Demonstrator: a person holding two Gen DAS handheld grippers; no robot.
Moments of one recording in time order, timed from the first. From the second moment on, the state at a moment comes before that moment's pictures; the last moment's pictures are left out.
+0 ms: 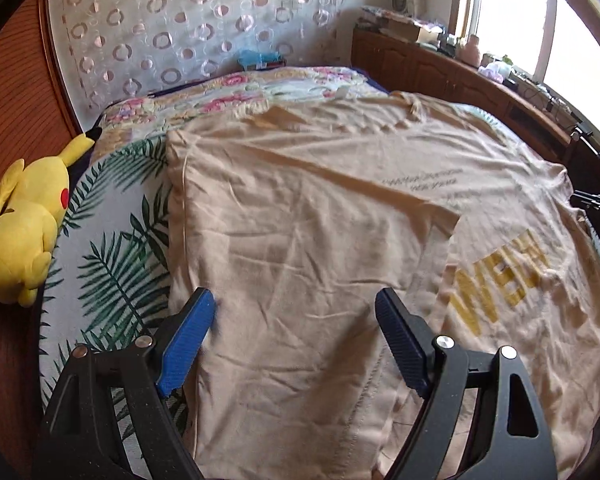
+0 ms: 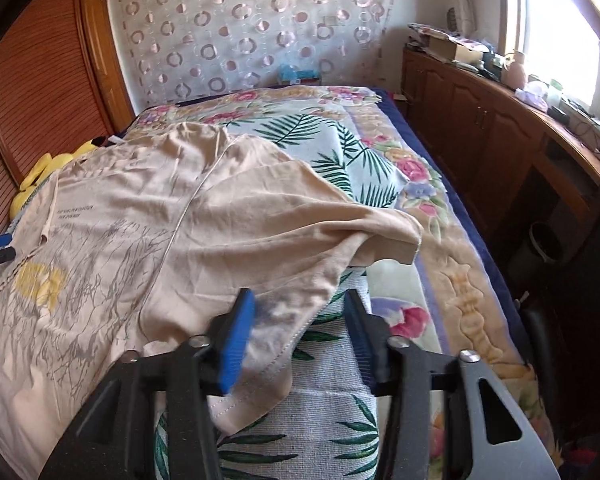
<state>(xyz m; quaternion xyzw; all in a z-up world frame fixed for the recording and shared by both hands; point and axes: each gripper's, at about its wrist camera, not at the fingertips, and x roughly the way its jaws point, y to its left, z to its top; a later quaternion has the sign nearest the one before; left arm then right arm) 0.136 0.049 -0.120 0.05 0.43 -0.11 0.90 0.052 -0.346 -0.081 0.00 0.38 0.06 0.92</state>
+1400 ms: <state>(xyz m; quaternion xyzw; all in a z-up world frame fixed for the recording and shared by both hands) 0.138 0.046 -0.128 0.05 0.43 -0.12 0.89 0.043 -0.277 -0.034 -0.07 0.30 0.19 0.93</state>
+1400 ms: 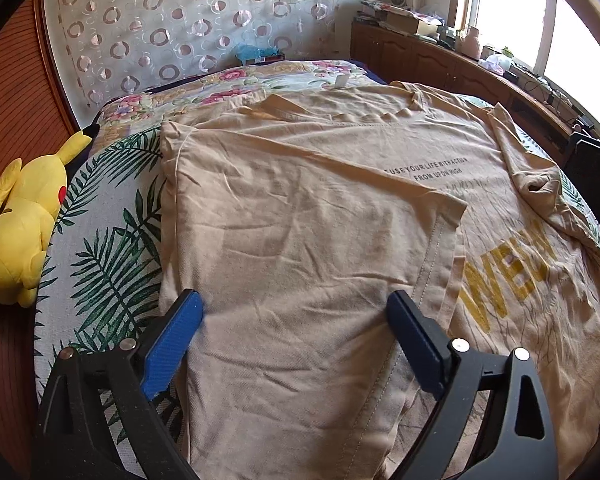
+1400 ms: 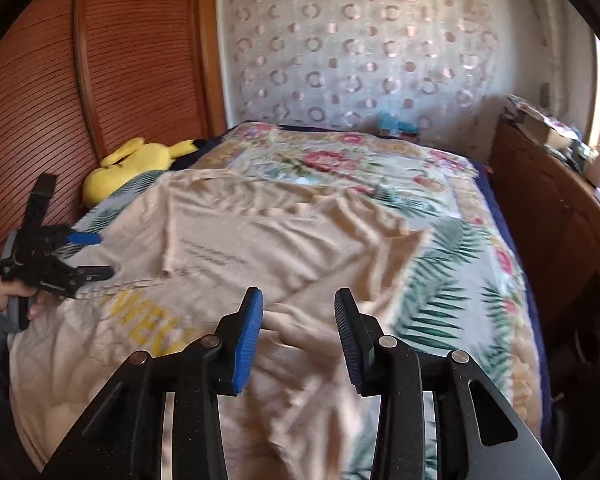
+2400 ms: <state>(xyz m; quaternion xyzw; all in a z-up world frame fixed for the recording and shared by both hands) 0.138 0.048 -0.127 0.05 0.43 -0.12 0.89 0.140 -0.199 -0.024 -0.08 0.33 0.25 0.90</state>
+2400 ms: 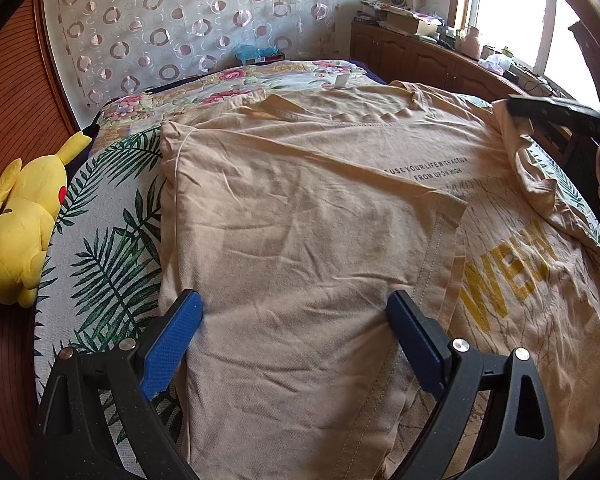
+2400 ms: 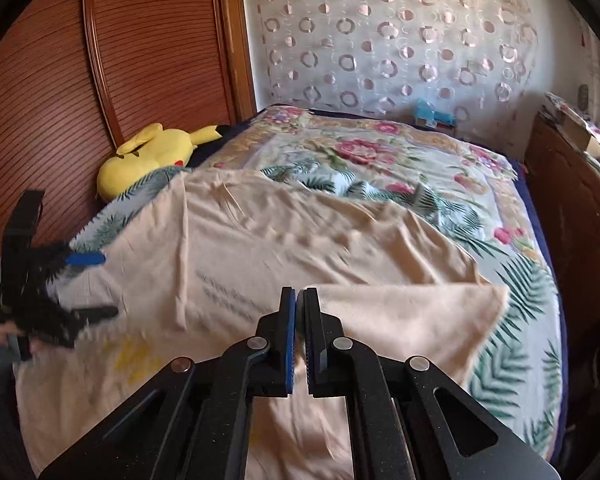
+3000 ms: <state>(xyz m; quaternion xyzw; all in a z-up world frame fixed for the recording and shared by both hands) 0.138 0.047 -0.127 0.05 0.43 -0.12 0.89 0.094 -0.240 -0.078 -0.11 0.38 0.19 0.90</state>
